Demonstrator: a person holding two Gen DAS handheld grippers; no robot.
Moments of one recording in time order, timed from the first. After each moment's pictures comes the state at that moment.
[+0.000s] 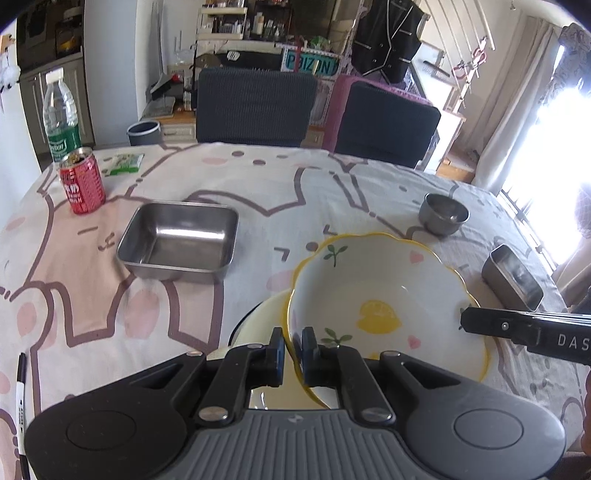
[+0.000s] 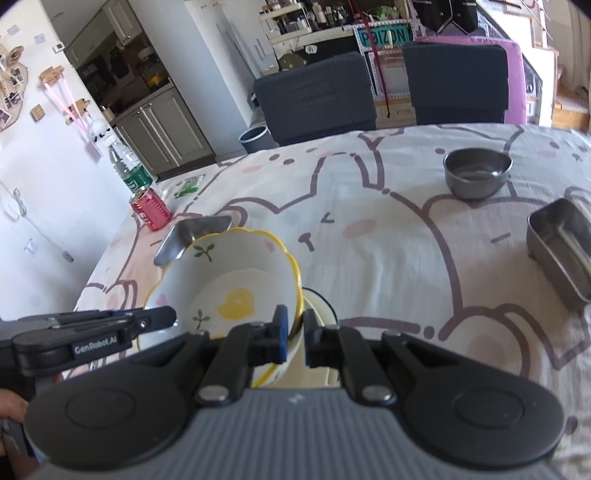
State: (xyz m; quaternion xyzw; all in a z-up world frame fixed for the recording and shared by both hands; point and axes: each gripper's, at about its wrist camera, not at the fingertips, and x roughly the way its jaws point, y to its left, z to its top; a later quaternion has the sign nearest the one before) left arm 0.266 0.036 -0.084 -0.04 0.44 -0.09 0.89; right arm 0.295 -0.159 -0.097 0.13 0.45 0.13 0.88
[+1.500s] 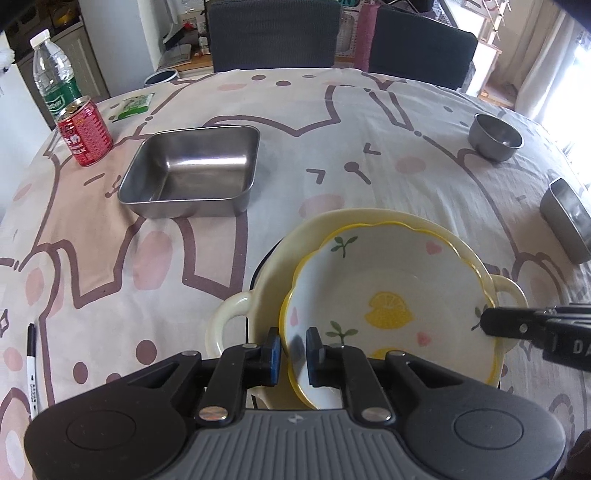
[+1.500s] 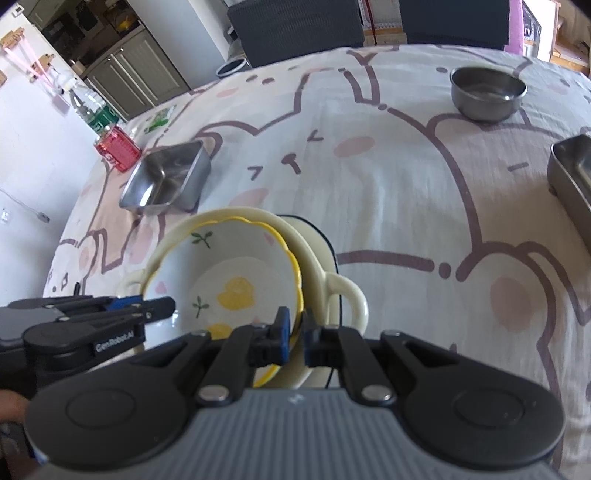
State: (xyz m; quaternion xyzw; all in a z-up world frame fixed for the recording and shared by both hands) left arm 0.286 0.020 -0.131 0.02 0.54 -0.04 0.84; right arm 0.320 -0.139 -0.143 0.12 0.56 0.11 0.81
